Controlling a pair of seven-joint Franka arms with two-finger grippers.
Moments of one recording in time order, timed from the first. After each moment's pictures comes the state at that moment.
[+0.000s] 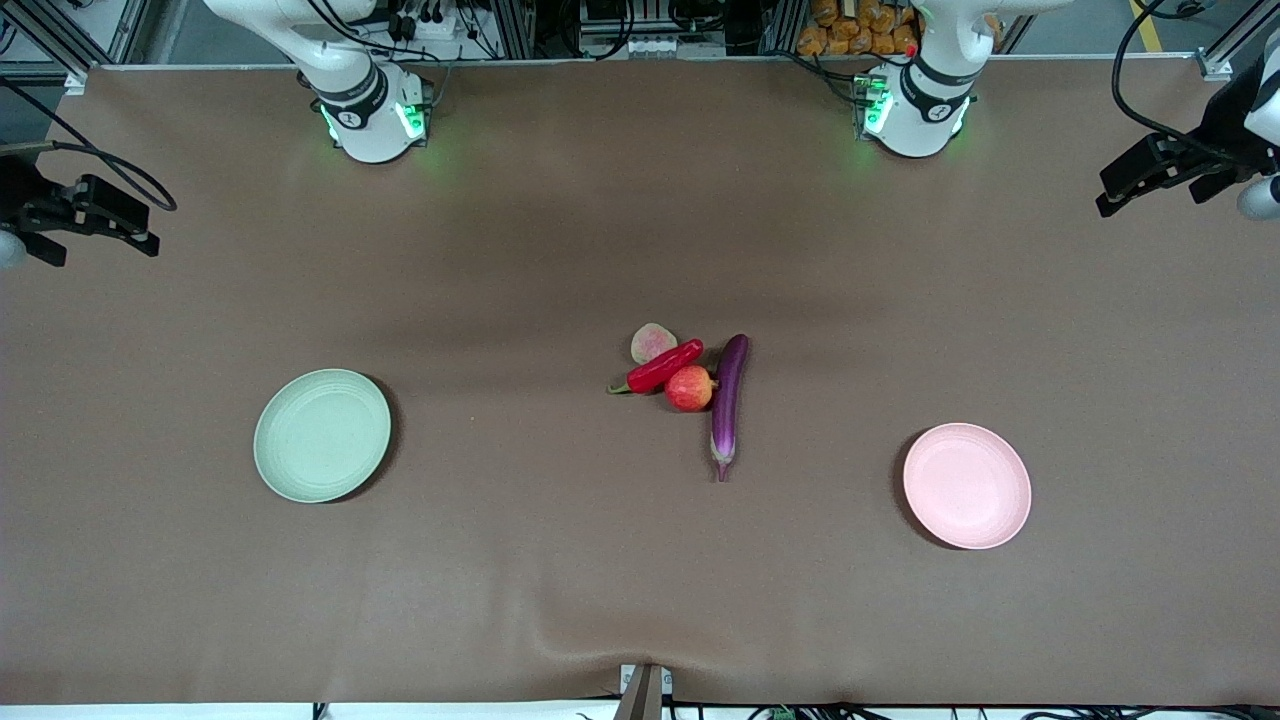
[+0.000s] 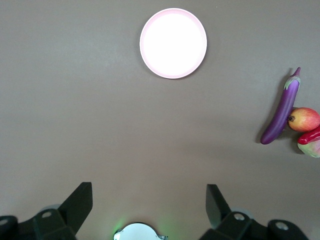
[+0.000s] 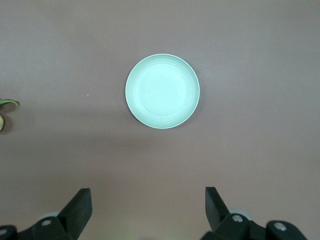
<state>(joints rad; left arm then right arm) -0.03 -0.10 -0.04 -1.57 0.01 1.44 -0.22 0.01 0.00 -0.02 -1.50 0.01 1.47 -0.12</state>
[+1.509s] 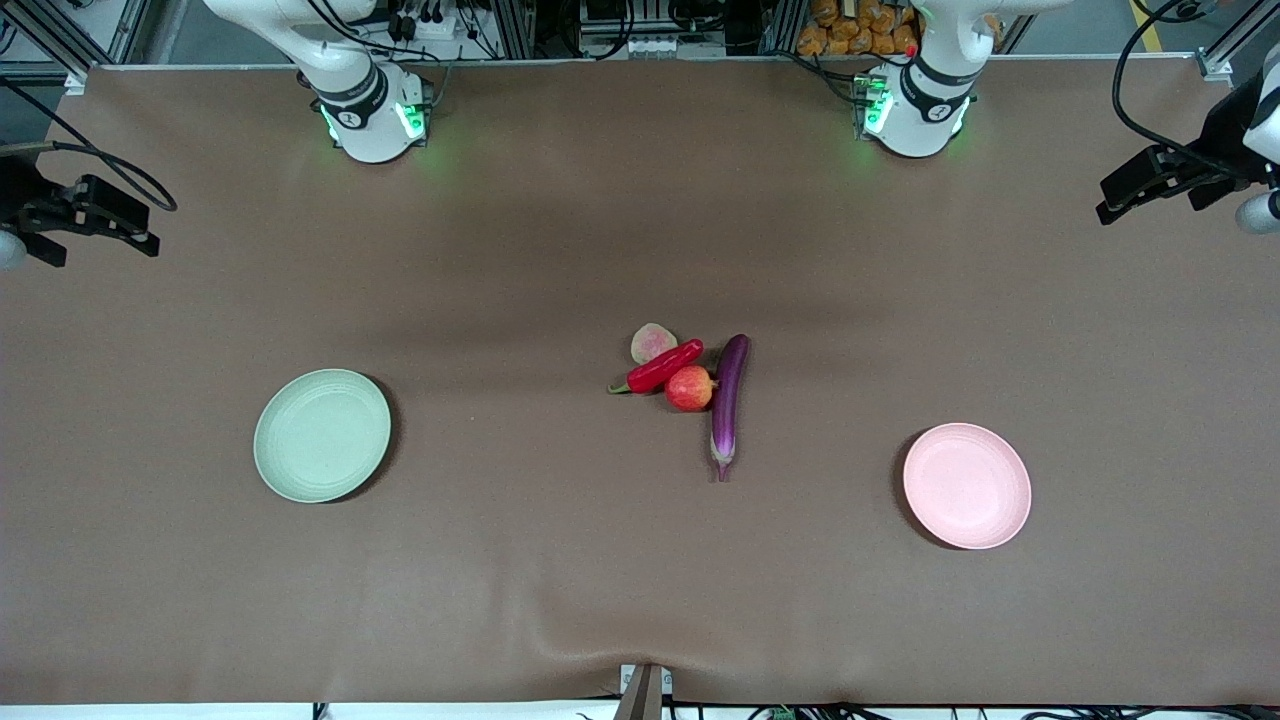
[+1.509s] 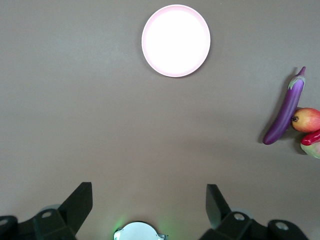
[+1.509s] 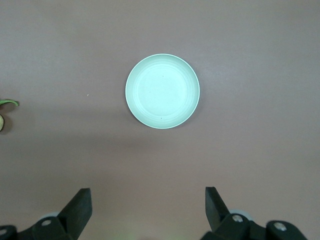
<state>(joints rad) -0.03 -0.09 -0.04 -1.57 0.01 1.44 -0.22 0.01 0.00 -0.02 -1.50 0.01 1.47 -0.12</state>
